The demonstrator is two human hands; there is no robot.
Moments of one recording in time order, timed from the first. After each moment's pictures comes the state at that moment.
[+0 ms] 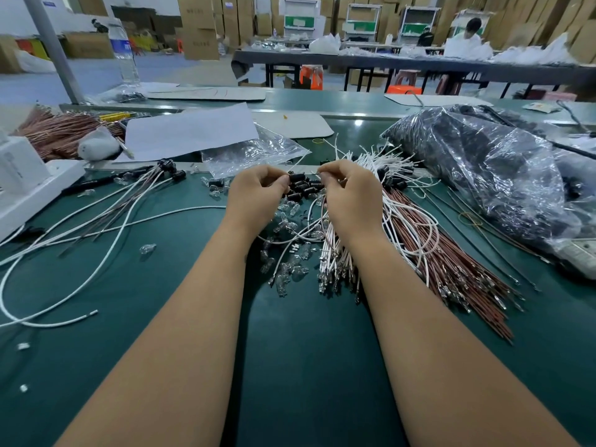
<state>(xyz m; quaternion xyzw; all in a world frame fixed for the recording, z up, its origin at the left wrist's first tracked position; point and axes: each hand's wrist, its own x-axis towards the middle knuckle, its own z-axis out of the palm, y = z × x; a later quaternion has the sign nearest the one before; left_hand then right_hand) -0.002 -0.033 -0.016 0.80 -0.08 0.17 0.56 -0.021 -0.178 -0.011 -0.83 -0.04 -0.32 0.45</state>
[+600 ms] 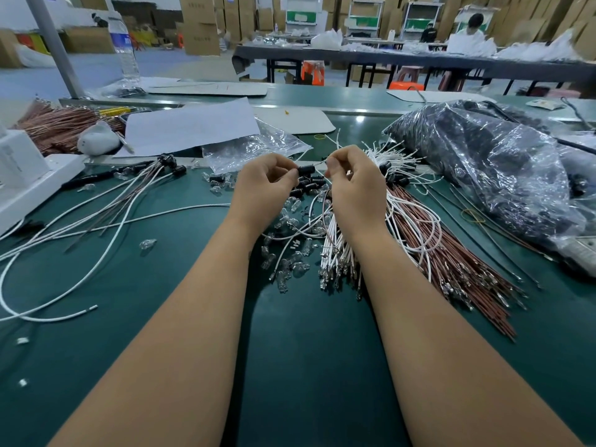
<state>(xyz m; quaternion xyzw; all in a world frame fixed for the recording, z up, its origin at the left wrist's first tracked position) -0.007 -0.039 -0.013 0.79 -0.12 0.18 0.58 -0.021 -0.179 -0.013 -0.81 -0.05 -0.34 0.48</state>
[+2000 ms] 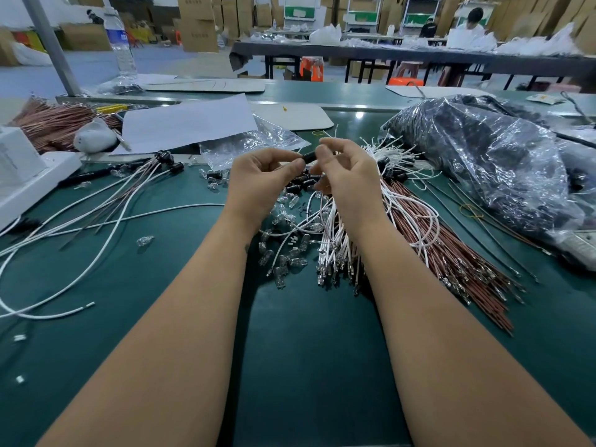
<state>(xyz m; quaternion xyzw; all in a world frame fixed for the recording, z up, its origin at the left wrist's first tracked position) -0.015 -0.042 -0.006 0.70 -0.15 0.16 0.68 -0.029 -0.177 -0.001 -0.73 -0.08 -0.20 0.65</state>
